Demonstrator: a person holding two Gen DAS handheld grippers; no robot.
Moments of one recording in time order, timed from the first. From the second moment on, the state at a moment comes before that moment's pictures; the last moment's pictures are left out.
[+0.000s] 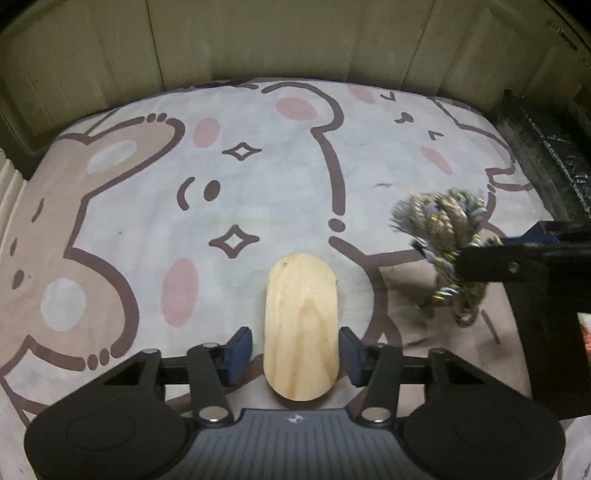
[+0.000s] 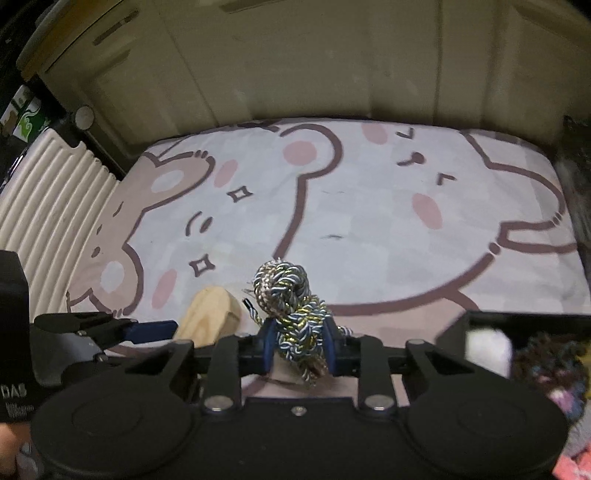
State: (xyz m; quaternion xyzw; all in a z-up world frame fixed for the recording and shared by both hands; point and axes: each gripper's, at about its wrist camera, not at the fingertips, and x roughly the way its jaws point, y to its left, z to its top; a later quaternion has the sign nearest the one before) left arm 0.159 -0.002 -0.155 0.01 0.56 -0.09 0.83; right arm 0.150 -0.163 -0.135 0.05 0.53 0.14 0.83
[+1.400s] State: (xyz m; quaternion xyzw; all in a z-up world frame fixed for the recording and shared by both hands) left arm 0.154 0.022 -0.158 0.03 0.57 -0.07 0.82; right arm 0.131 -0.129 -0.181 -0.19 0.49 0.19 0.83
